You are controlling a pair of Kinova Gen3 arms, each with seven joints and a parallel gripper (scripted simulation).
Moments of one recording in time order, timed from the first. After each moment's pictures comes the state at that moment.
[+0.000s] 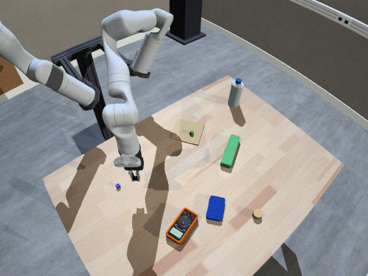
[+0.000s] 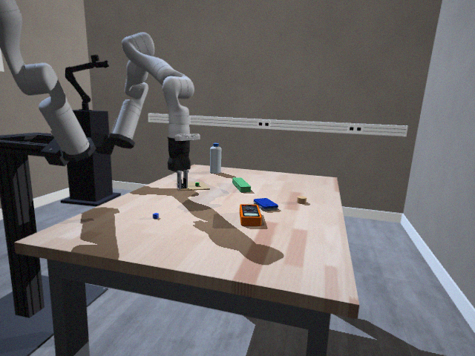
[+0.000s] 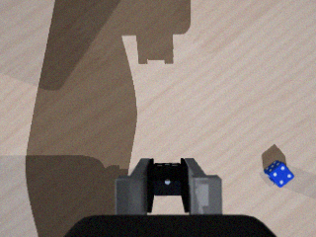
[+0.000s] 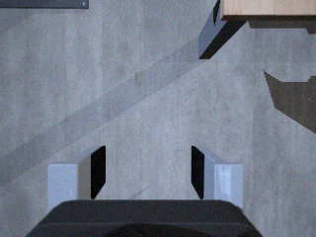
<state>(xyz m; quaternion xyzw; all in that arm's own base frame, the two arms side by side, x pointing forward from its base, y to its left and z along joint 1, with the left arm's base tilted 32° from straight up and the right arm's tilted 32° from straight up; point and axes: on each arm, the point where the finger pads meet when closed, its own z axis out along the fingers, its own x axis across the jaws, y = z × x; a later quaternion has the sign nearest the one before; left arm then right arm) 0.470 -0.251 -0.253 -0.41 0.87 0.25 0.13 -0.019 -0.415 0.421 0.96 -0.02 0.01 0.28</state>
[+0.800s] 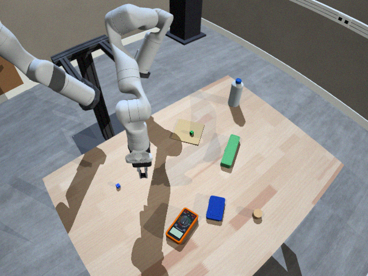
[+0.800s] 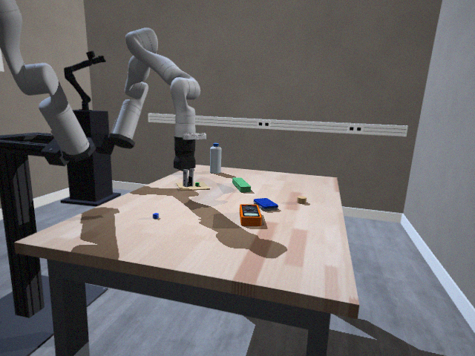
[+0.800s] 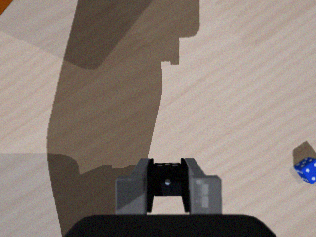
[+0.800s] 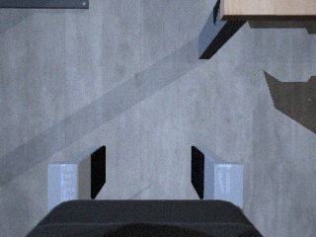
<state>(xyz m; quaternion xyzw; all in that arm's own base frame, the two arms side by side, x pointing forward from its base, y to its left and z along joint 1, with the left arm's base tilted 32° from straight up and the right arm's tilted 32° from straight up) 0.478 -0.223 -0.236 -0.45 0.85 0.23 0.13 -0.019 -0.415 0.421 0.96 -0.02 0.01 0.28</state>
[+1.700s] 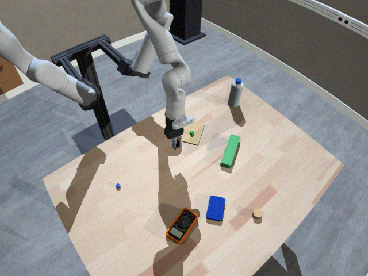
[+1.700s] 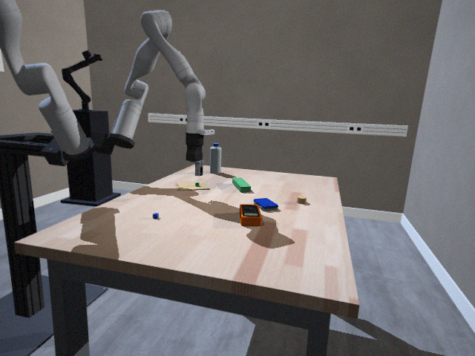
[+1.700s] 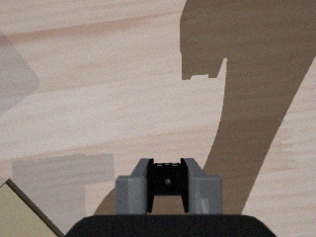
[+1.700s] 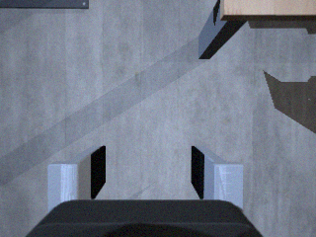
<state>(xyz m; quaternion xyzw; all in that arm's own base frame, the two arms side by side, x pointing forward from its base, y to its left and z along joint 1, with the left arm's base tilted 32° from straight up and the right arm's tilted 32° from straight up) 0.448 -0.053 -0.135 -0.62 0.75 0.18 0.17 -0.019 -0.415 0.421 0.96 -0.02 0.01 0.28</state>
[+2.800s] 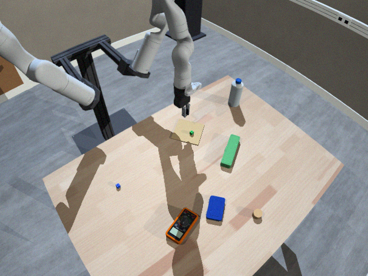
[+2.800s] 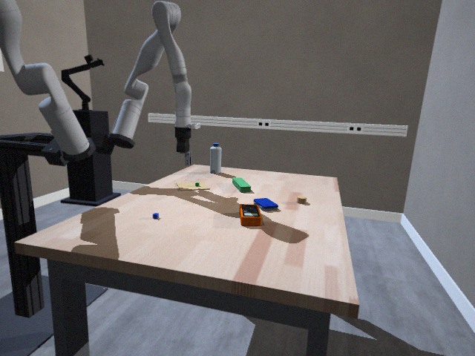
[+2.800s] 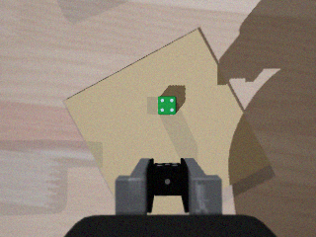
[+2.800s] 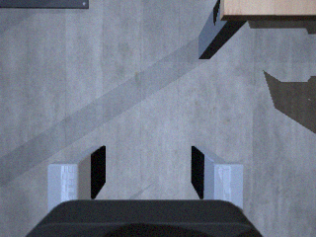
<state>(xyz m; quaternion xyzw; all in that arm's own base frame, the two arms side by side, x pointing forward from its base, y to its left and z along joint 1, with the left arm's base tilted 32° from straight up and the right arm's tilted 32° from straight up) 0.335 0.069 -0.049 -0.71 0.65 0.18 0.21 -0.019 -0.415 0.421 0.96 -0.02 0.01 0.28</state>
